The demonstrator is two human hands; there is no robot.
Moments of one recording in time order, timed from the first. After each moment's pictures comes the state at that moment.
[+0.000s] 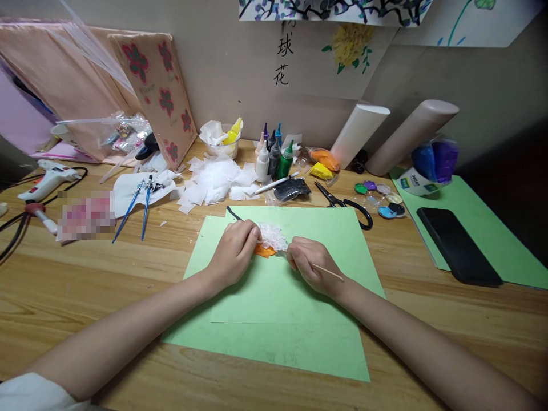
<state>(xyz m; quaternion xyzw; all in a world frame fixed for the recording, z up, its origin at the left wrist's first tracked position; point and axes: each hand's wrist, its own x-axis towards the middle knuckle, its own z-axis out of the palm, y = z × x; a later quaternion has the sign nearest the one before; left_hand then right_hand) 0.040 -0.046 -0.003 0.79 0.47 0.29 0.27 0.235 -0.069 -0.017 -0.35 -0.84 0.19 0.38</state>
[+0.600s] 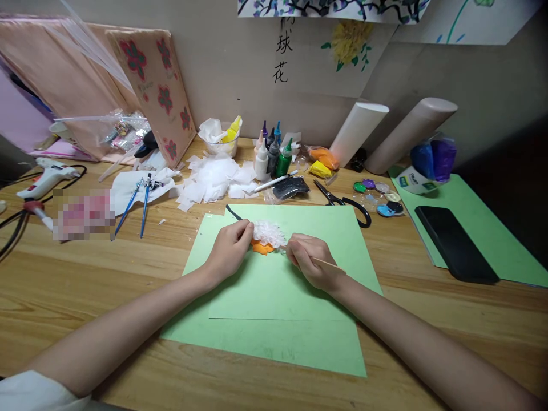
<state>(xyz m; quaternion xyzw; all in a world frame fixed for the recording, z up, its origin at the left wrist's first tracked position) 0.043 -0.041 -0.005 0.69 0.54 0.30 0.38 0.233 -0.070 -0.017 -0.37 -0.79 0.25 0.41</state>
